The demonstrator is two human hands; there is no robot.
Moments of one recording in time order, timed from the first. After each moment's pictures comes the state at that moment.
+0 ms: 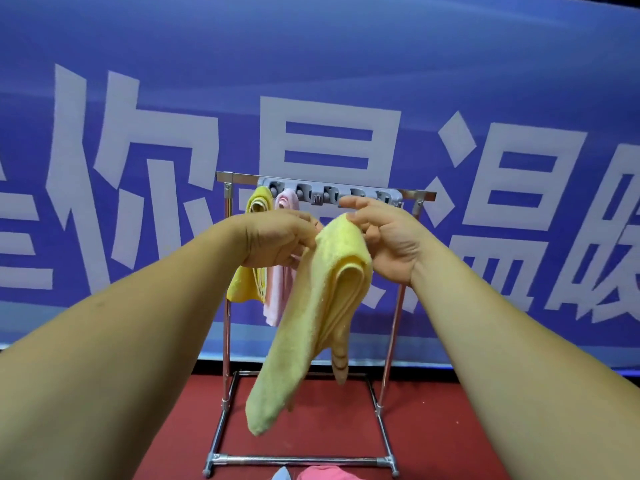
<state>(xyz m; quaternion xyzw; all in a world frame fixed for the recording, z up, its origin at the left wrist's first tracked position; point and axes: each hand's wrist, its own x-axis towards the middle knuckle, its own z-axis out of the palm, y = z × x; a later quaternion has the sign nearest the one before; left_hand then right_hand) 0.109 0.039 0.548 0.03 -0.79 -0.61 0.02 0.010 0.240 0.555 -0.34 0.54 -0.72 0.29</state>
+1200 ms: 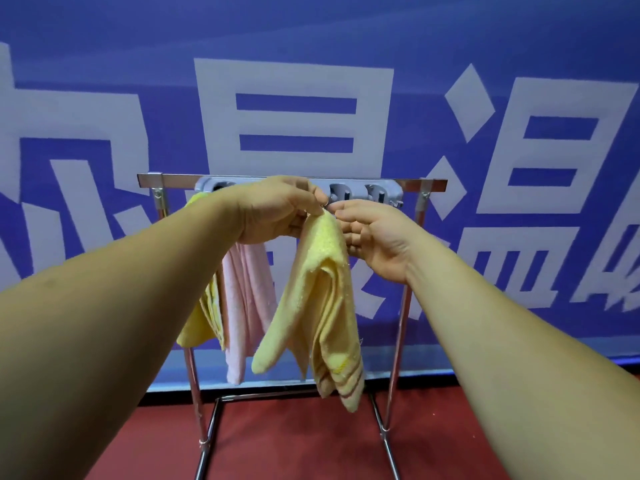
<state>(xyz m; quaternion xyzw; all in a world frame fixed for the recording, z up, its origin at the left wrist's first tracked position) -0.096 -0.031 0.580 0.00 -0.78 -0.62 0.06 -0.182 0.151 0.546 -0.32 0.61 -0.68 0.26</state>
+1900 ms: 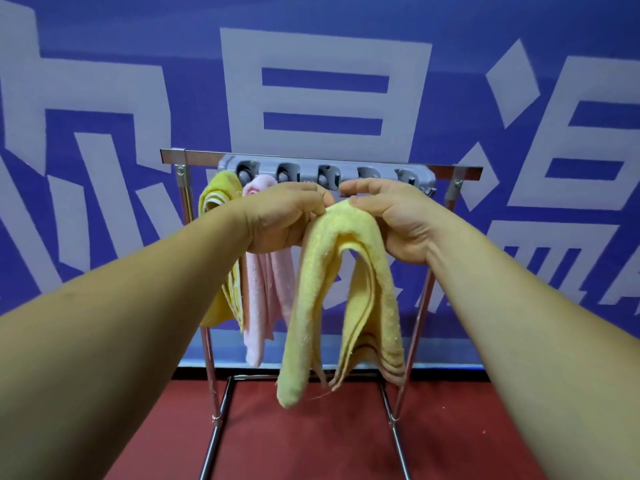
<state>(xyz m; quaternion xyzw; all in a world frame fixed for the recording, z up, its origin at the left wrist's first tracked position) -0.076 -0.045 0.546 0.02 -0.75 -0.66 0.07 -0.186 0.128 0.550 -0.35 0.61 -0.66 0.28</state>
